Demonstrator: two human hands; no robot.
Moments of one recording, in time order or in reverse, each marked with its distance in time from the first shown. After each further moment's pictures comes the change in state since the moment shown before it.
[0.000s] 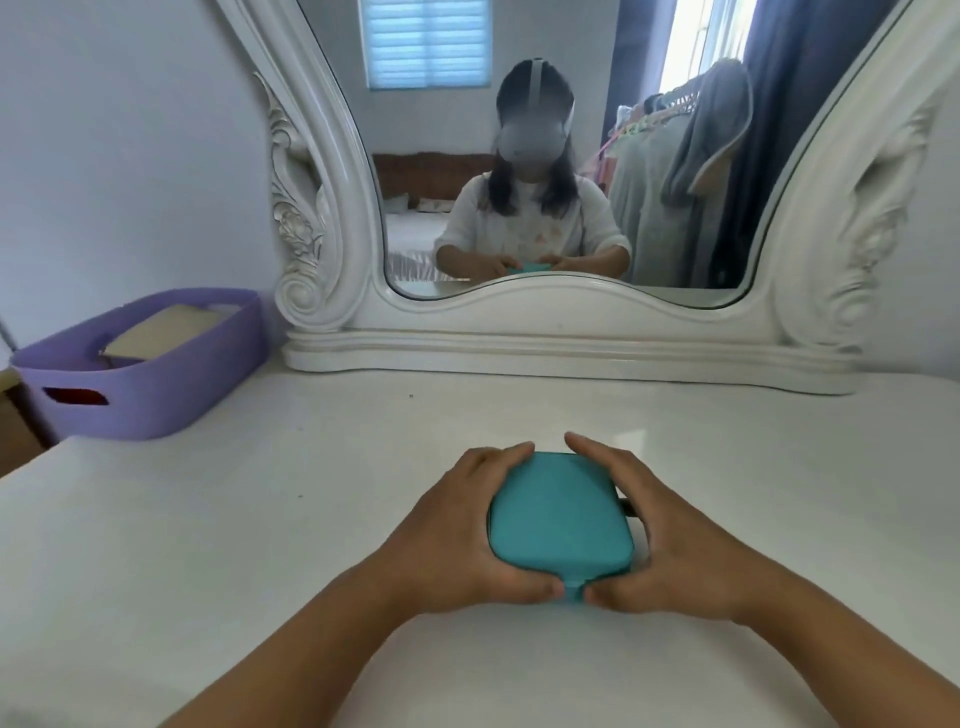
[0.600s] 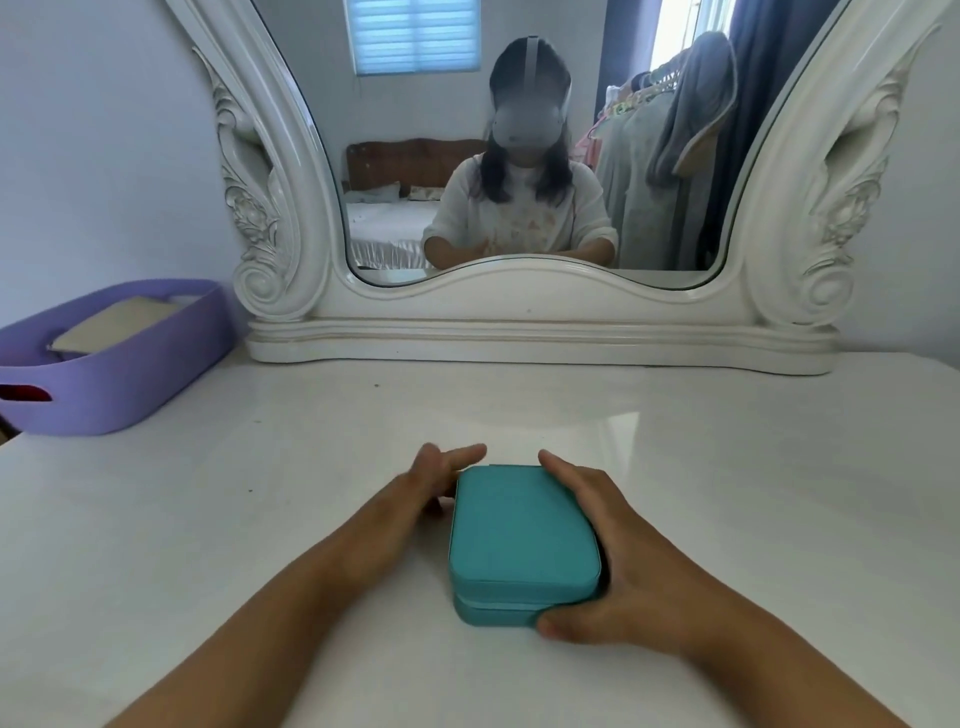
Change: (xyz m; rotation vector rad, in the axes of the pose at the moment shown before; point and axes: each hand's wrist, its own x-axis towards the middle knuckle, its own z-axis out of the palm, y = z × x) left_hand 0.008 -0.016 0.013 -0.497 -0.056 -0.150; right_hand -0.017 0.027 0.009 -0.057 -0.009 -0.005
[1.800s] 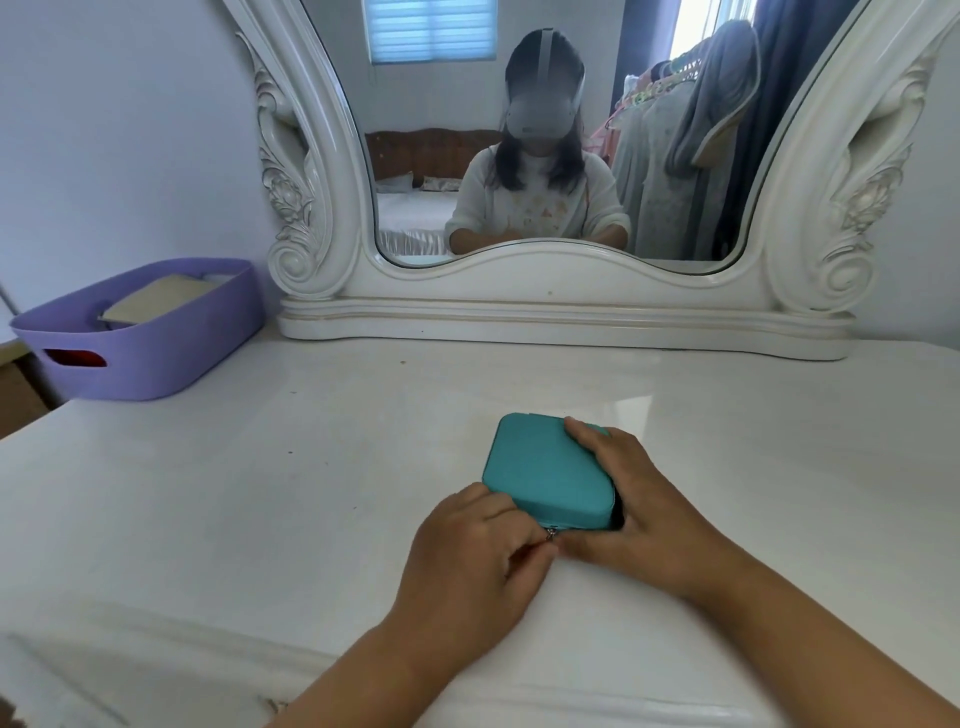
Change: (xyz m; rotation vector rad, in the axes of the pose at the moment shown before) left_hand -0.042 0.002 0.061 0.783 0.436 0.426; right_hand 0.004 0.001 0.010 -0.052 0.169 0.002
